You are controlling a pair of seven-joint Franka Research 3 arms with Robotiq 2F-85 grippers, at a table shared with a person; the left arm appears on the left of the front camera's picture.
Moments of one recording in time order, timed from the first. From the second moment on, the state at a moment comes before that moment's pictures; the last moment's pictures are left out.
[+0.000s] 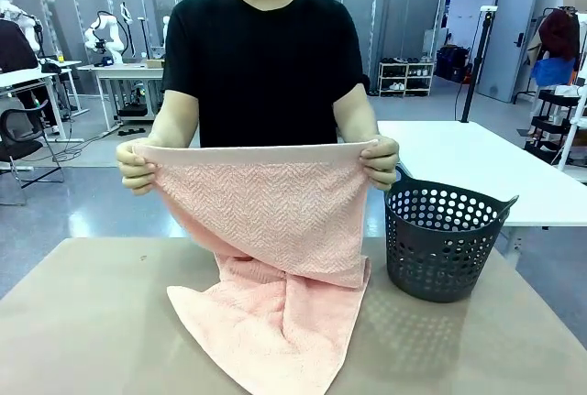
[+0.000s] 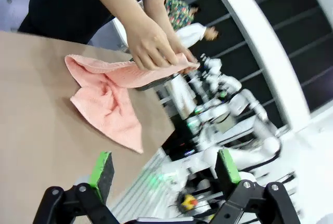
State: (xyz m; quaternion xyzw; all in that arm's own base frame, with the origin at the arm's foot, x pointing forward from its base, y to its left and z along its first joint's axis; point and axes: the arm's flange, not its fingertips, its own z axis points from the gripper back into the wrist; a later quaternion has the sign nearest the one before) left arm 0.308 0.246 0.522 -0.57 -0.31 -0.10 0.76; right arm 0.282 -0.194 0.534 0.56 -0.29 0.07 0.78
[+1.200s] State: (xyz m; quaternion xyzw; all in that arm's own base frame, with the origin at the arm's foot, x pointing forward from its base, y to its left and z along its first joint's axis) left arm 0.283 -0.057 0.738 0.03 -0.30 -0.66 0.69; right arm 0.269 0.076 0.754 0.01 -0.34 0.57 0.75
